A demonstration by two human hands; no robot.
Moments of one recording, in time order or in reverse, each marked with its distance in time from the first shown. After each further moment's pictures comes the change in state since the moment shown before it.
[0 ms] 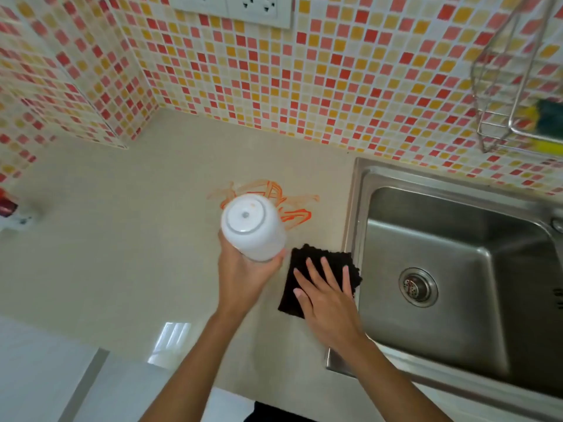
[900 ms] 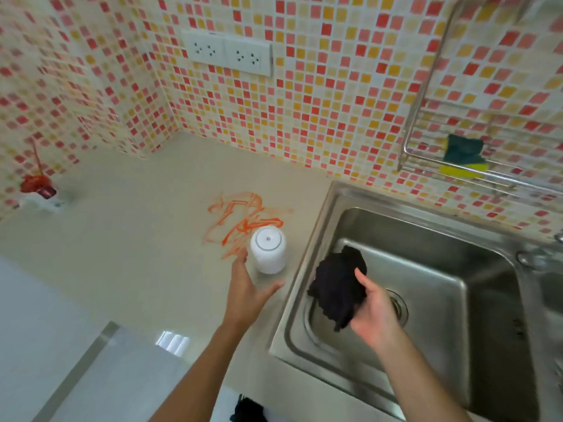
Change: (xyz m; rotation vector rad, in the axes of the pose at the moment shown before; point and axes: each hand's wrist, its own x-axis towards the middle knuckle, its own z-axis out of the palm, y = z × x) left_hand -0.082 0.000 0.083 0.161 -0.024 -0.053; right_hand -0.053 0.111 -0.123 2.165 -0.102 0.783
